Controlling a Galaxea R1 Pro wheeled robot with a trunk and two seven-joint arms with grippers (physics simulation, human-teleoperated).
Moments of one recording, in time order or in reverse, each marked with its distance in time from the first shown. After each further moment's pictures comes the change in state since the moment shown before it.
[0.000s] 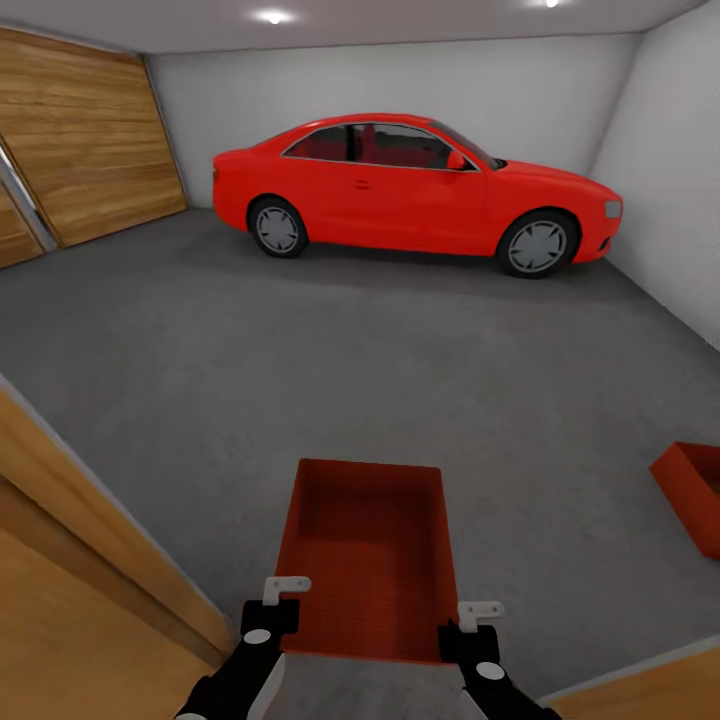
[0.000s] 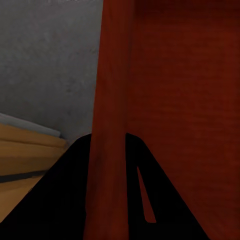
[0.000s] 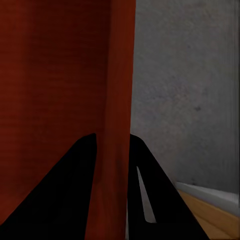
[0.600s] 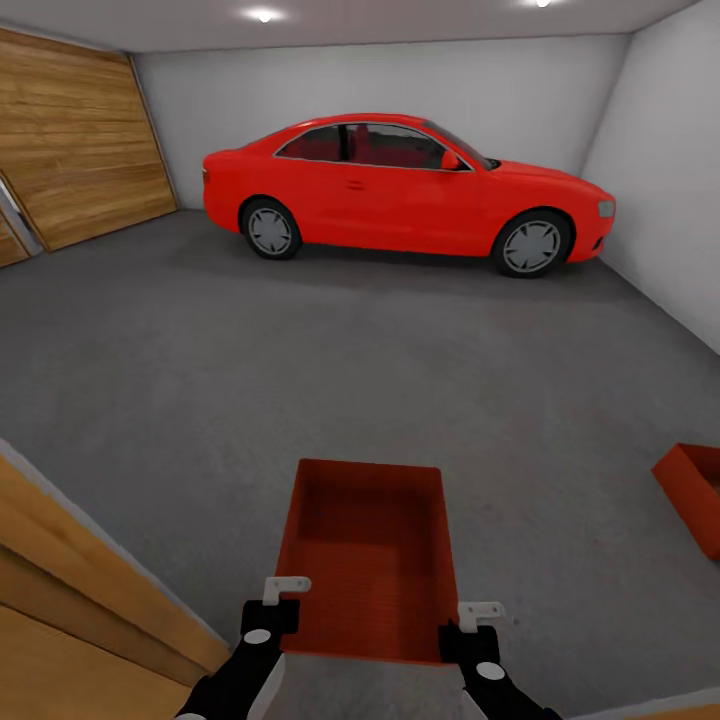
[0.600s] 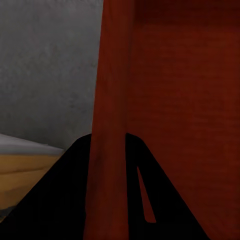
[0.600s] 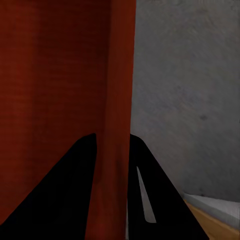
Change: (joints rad) left arm 0.000 0.000 0.000 0.000 -0.001 0.001 0.000; right arm 0.000 0.000 -0.001 0.002 0.001 0.000 0.003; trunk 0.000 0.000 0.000
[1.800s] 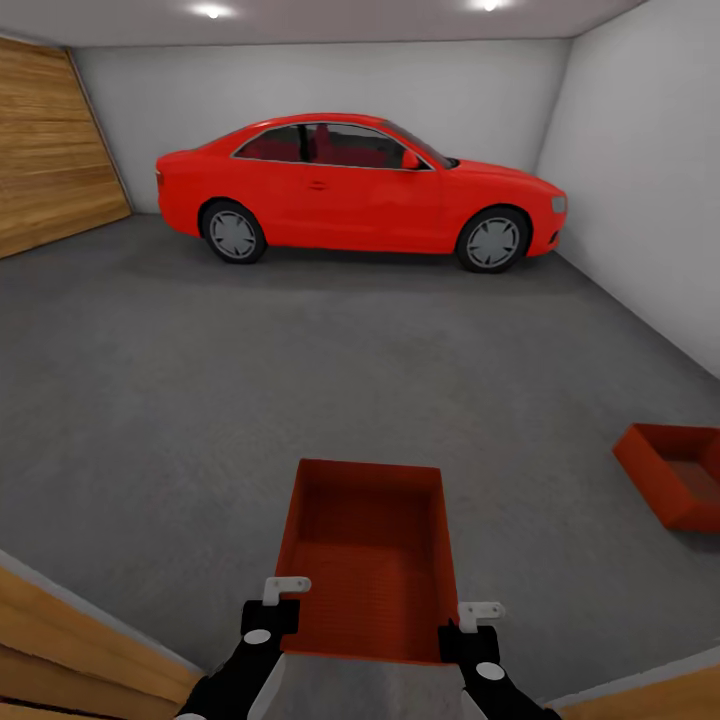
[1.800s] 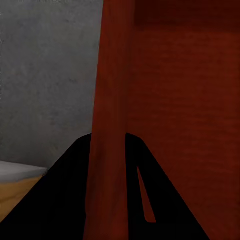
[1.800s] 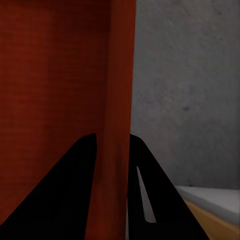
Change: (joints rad) left arm 0.000 0.000 0.000 0.001 0.000 0.000 0.001; right arm 0.000 0.001 0.000 0.001 0.000 0.000 -0.001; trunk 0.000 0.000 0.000
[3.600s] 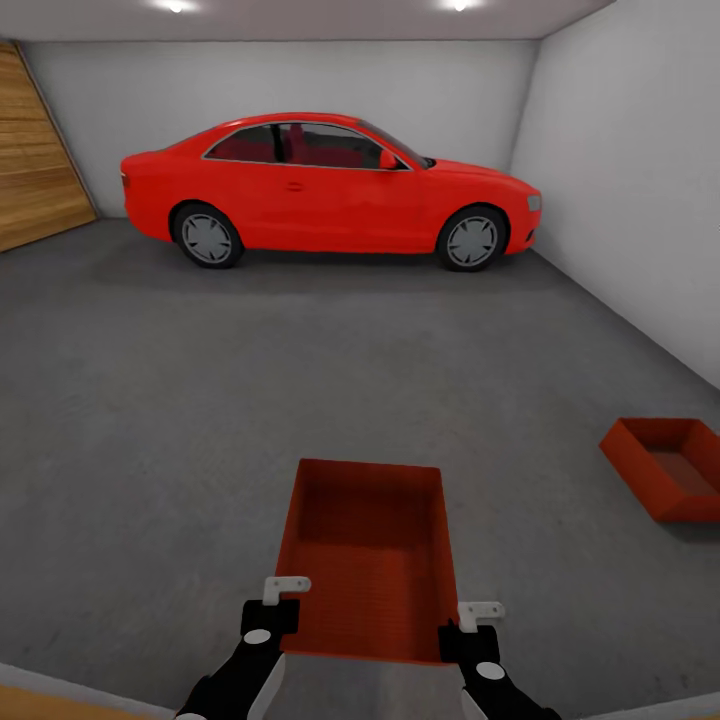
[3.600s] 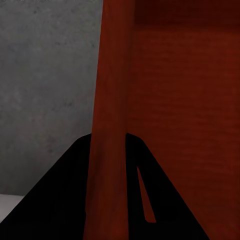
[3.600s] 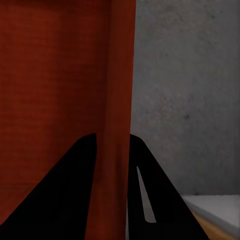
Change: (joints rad) left arm 0.000 0.000 0.000 -0.001 0.001 0.000 -0.001; right arm 0.000 -0.001 0.000 -0.003 0.000 0.001 -0.001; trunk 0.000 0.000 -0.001
